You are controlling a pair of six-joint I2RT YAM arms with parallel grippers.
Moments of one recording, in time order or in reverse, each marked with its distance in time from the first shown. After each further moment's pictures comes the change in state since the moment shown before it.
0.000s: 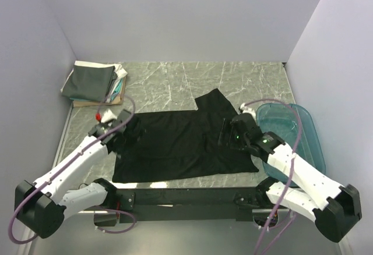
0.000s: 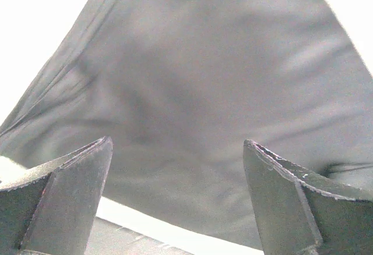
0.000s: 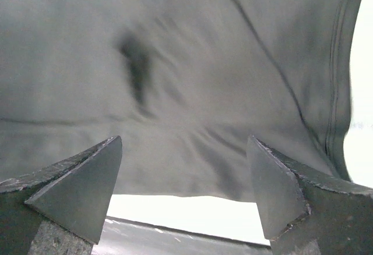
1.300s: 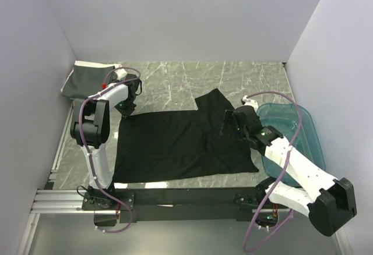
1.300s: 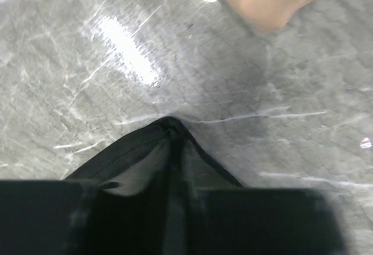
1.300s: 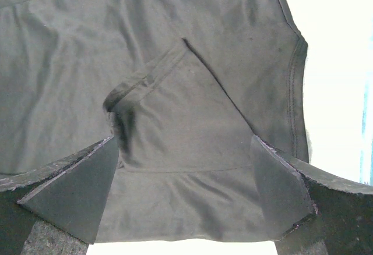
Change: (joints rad) left arm 0.352 0.982 0.661 0.122 -0.171 0.230; right arm -0.080 0.057 0.084 0.094 0.104 -0.106
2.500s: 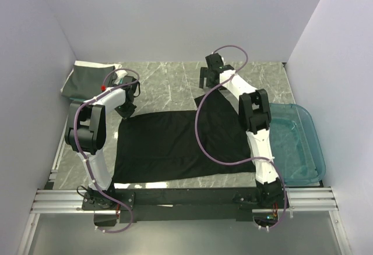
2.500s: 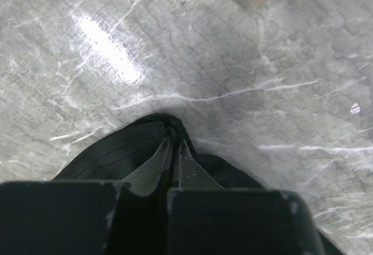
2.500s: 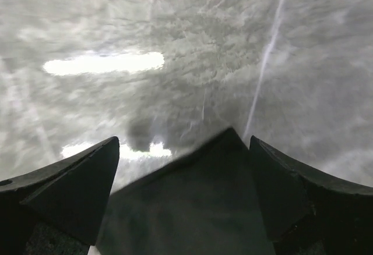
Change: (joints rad) left arm 0.000 -0.098 -0.113 0.095 0.060 0.039; right arm -0.184 1.389 1.321 -0.060 -0.071 -0.240
